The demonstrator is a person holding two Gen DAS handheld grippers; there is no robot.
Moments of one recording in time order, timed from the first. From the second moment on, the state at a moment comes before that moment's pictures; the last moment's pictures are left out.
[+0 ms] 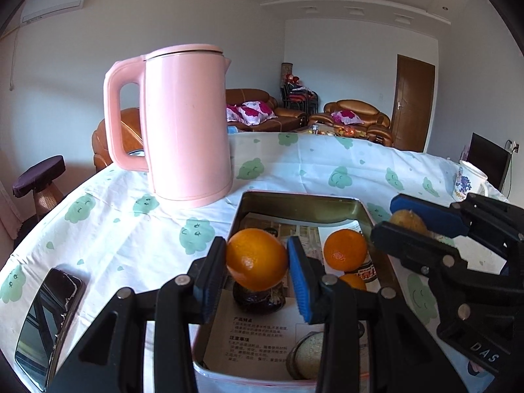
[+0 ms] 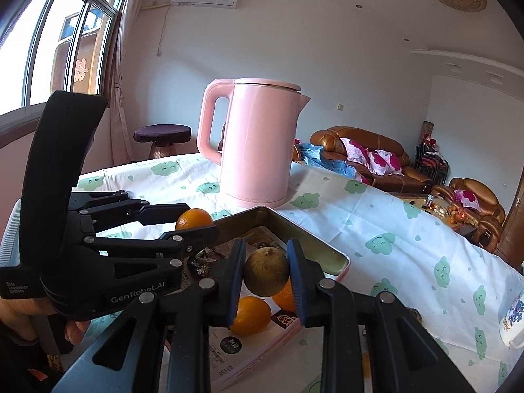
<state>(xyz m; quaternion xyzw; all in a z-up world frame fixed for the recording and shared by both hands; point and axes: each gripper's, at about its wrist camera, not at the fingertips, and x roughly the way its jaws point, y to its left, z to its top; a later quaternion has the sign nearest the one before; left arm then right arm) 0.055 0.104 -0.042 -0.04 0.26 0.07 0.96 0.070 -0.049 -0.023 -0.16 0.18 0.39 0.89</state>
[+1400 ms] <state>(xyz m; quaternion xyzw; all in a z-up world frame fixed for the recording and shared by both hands) 0.045 0.088 -0.033 -0.04 0.24 0.07 0.97 0.072 -0.089 -0.029 -0.18 0.20 0.35 0.90</state>
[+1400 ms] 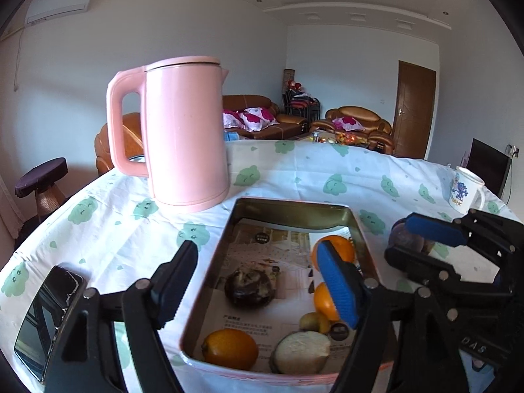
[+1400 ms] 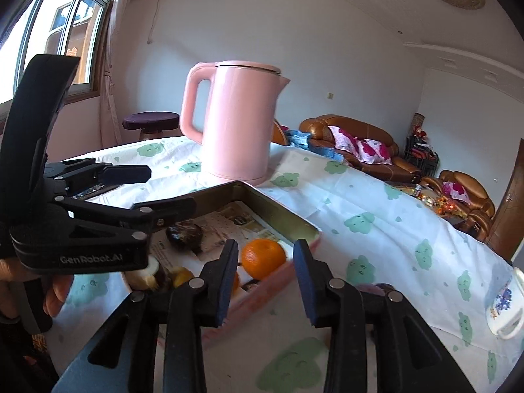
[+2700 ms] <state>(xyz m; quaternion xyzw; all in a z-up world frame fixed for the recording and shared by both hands) 0.065 0.015 -0.029 0.00 0.25 0.00 0.97 0.134 -0.140 -0.078 -0.11 0.41 0.29 0.86</state>
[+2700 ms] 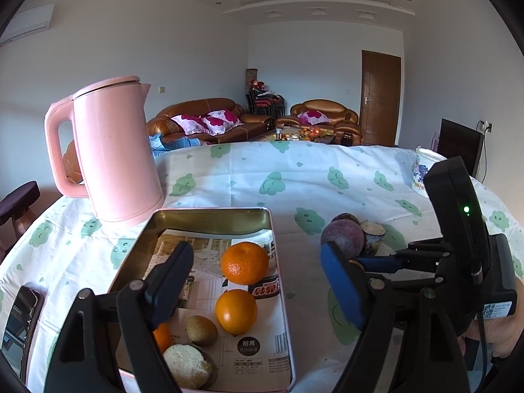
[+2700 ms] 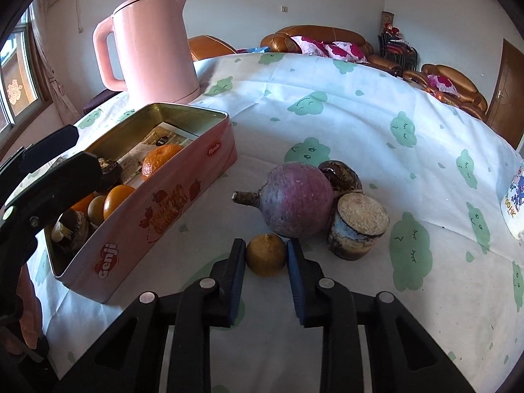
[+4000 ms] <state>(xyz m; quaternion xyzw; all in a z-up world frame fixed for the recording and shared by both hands) 0.158 -0.074 -0.067 0.04 0.38 -0.08 0.92 0.132 -0.236 -0.047 -0.06 0.31 0.19 0.93</state>
